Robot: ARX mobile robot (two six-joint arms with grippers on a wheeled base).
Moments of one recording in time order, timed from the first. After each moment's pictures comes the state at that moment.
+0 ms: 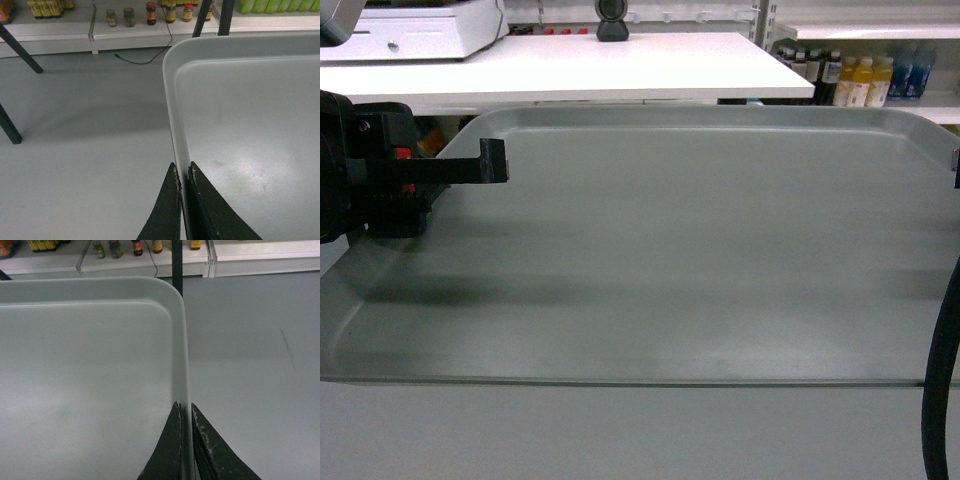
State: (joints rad) left arm -0.36 1.35 0.61 0.33 -0.21 -0.13; right arm 0.22 1.34 0.63 0.27 0.13 0.14
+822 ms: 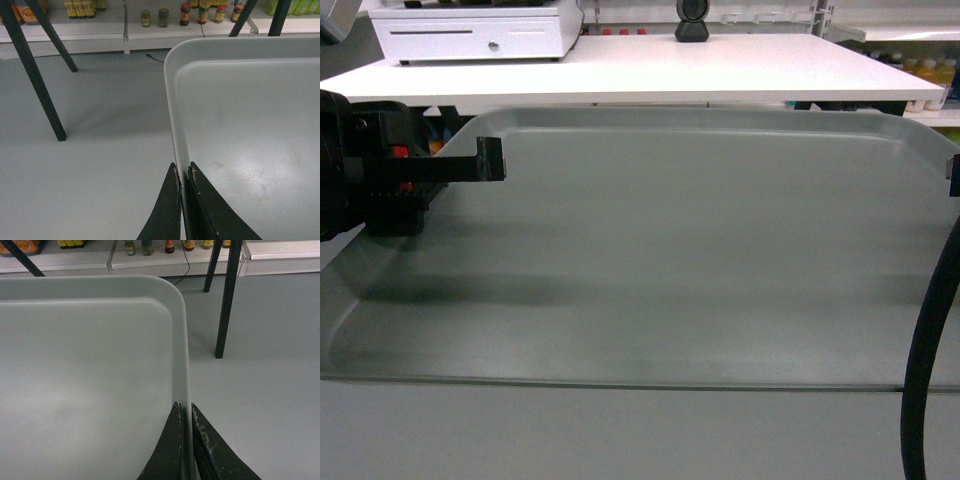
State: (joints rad) left arm -0.36 1.35 0.61 0.34 -0.21 -0.13; right arm 0.23 1.34 0.63 0.26 0.13 0.14
